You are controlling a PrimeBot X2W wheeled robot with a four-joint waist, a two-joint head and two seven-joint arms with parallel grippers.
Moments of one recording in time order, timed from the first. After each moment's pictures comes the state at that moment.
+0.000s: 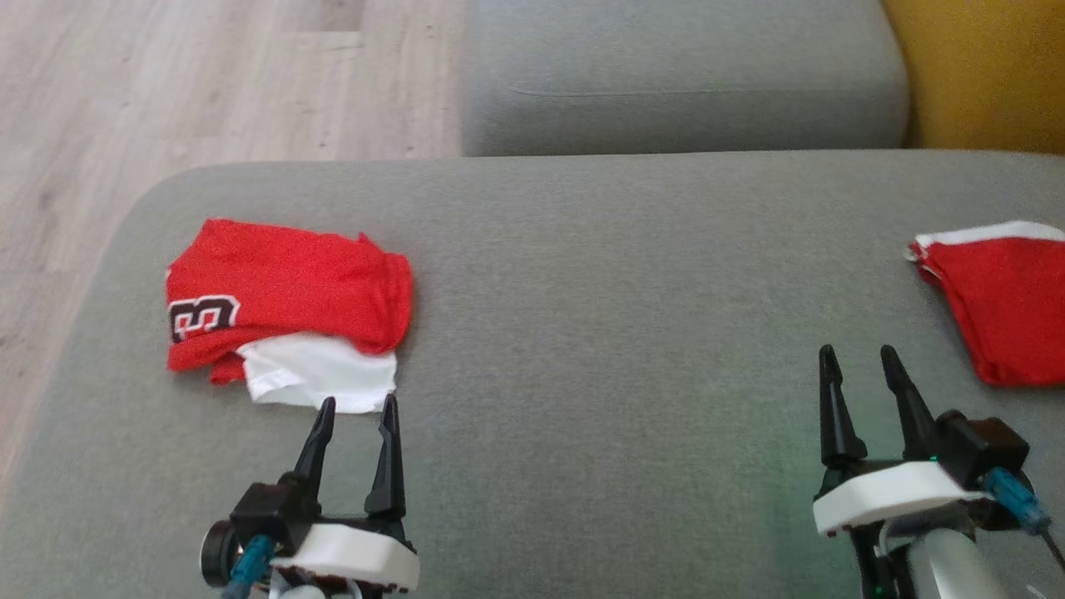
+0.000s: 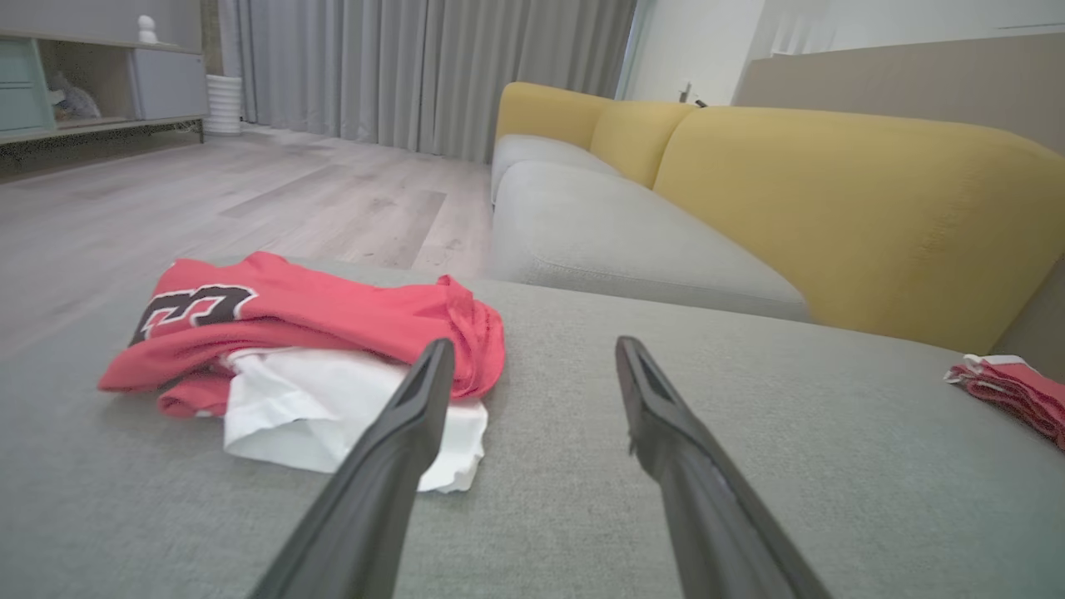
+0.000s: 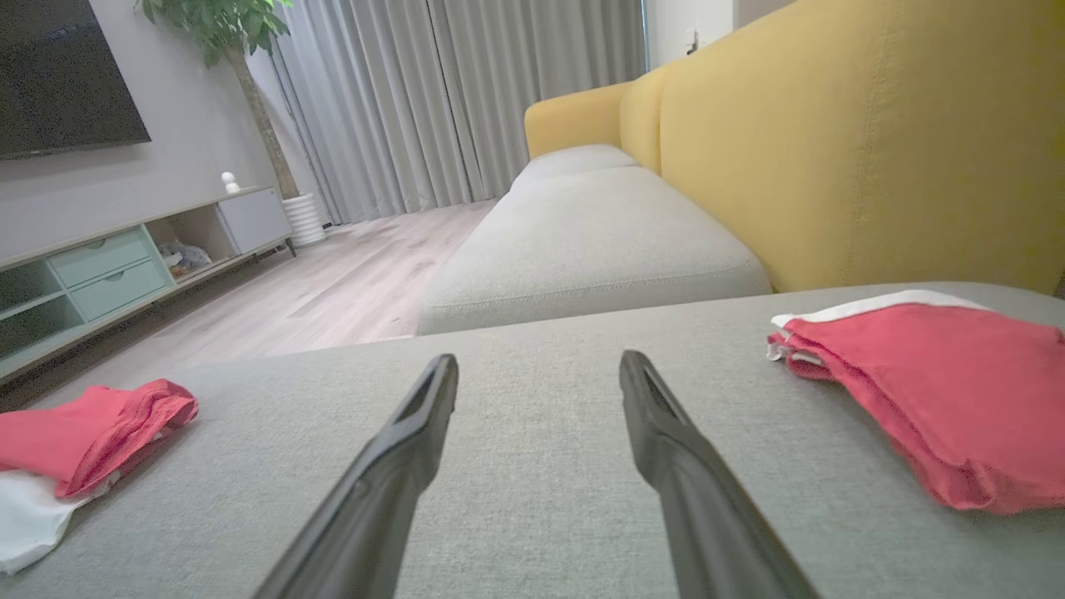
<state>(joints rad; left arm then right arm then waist) -0.06 0.05 -0.26 0.36 -0.31 0.00 -0.25 -0.07 -0.05 -0.01 0.37 0.18 0.13 -0.25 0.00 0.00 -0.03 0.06</state>
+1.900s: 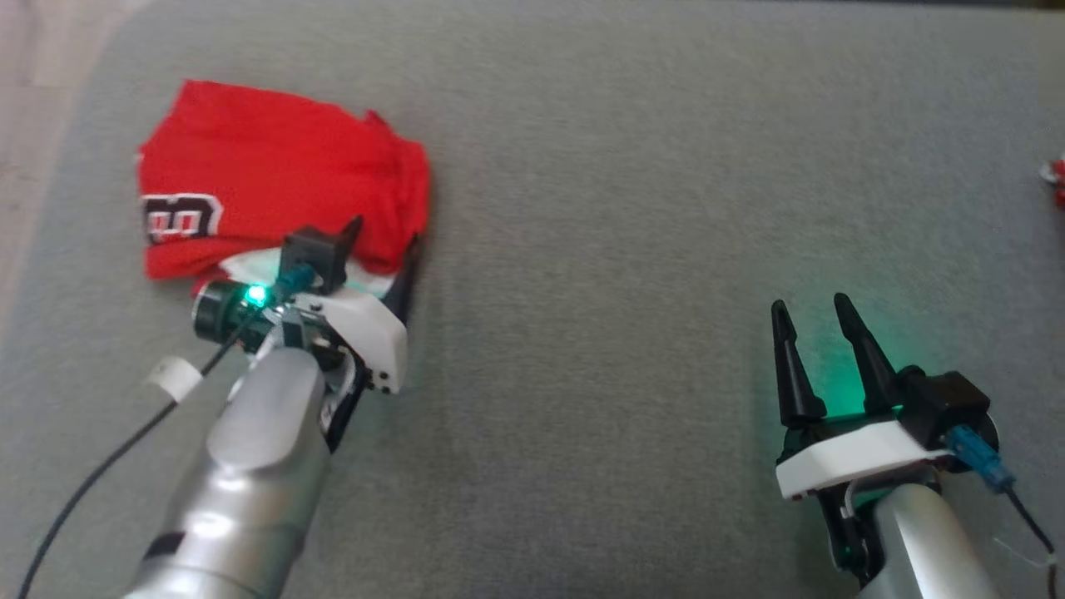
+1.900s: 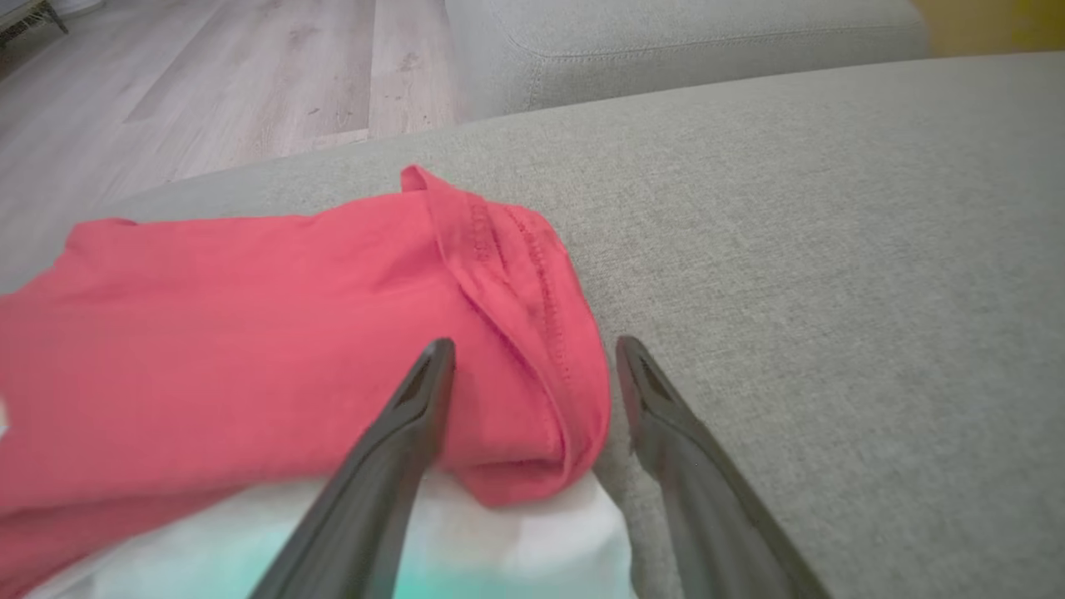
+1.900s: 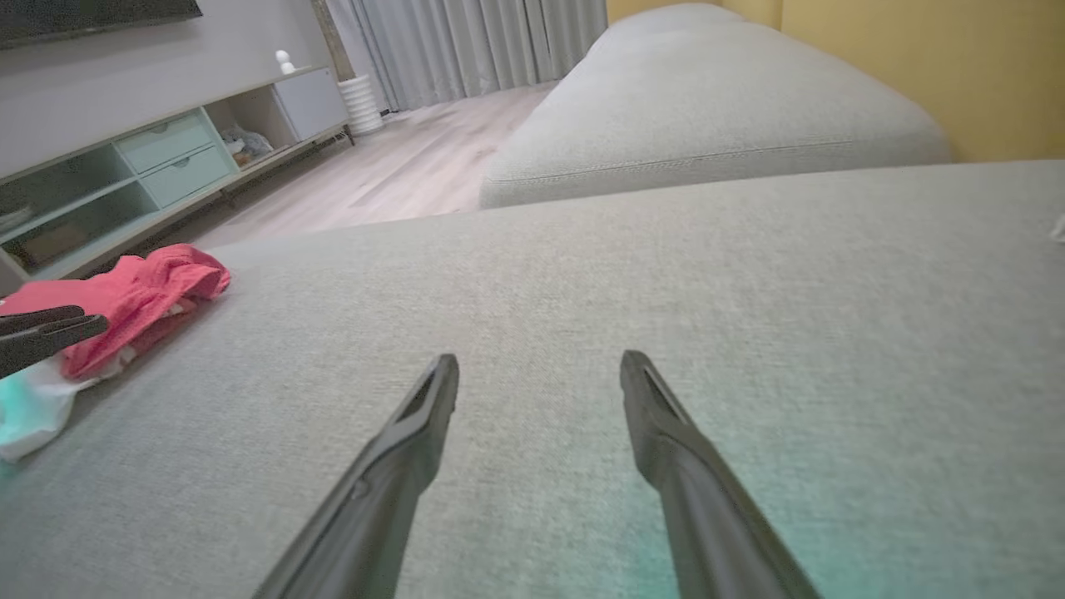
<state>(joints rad) -0.67 0.08 -0.36 0.85 -0.19 -0.12 -0.01 -0.14 -0.05 0.09 0.34 0.17 0.13 -0.25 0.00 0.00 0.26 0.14</state>
